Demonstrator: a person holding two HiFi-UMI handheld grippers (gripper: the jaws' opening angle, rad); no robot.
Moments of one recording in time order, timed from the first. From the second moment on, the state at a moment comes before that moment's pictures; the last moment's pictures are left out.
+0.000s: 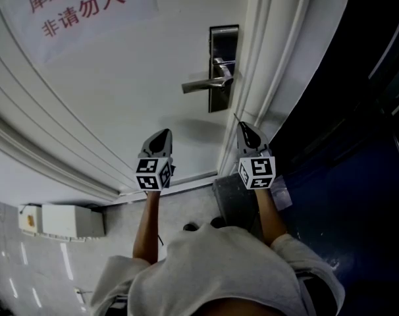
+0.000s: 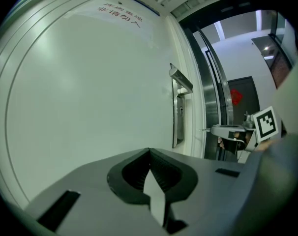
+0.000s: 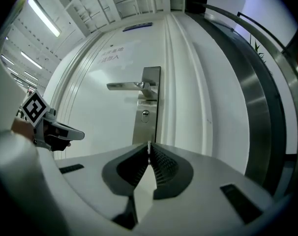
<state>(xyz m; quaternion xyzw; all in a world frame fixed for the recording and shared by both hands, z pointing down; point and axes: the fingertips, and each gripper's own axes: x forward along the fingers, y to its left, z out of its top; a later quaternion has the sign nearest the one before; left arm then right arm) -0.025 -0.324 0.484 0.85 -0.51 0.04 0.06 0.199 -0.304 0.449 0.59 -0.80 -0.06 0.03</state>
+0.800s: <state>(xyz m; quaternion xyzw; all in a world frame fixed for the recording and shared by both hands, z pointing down) -0.025 -0.325 0.480 0.85 -0.52 0.04 0.05 0.189 -0.311 0.446 0.58 -0.81 -0.08 0.05</state>
